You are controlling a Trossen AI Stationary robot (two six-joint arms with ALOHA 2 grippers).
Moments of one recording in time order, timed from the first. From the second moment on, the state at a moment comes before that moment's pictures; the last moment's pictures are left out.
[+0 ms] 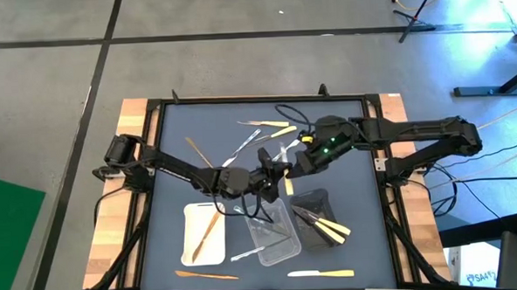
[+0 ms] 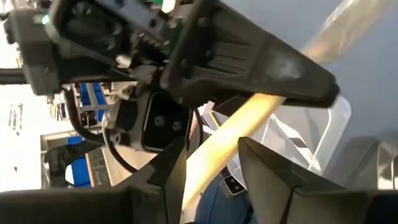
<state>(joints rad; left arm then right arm) -0.20 1.81 1.10 0.65 -0.64 1.08 0.00 1.29 1.18 -0.47 -0.40 1.25</state>
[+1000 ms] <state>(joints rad) -0.24 1.81 1.10 0.75 -0.83 1.29 -0.01 1.32 1.18 -0.36 -0.41 1.33</state>
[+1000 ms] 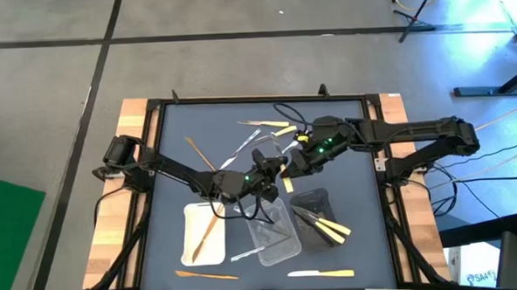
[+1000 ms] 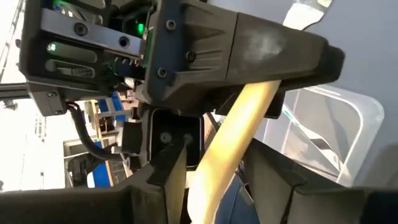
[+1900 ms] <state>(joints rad) -0.24 1.81 1.10 0.75 -0.86 1.30 -0.01 1.36 1.18 -0.36 -0.43 1.31</state>
